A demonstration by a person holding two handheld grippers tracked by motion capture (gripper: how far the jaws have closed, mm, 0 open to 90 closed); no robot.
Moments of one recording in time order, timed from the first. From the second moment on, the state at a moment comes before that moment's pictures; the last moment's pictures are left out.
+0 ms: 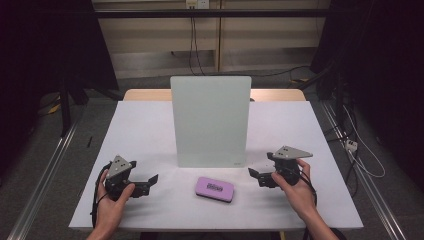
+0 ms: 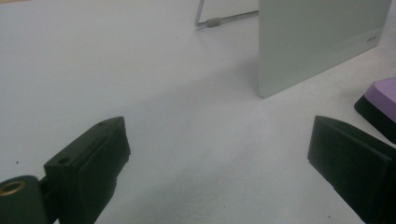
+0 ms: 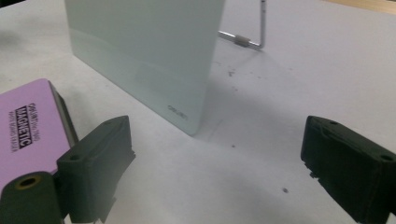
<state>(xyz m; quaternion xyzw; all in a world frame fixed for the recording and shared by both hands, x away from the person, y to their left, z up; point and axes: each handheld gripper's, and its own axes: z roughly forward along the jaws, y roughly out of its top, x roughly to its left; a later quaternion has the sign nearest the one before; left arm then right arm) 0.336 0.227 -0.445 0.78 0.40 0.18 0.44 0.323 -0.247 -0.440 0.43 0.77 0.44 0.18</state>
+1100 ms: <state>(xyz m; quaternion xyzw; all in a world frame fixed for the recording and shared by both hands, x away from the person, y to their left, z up) 0.336 0.233 -0.443 0.77 0.41 0.18 0.45 0.297 -0.304 -0.457 0.50 0.71 0.45 0.22</state>
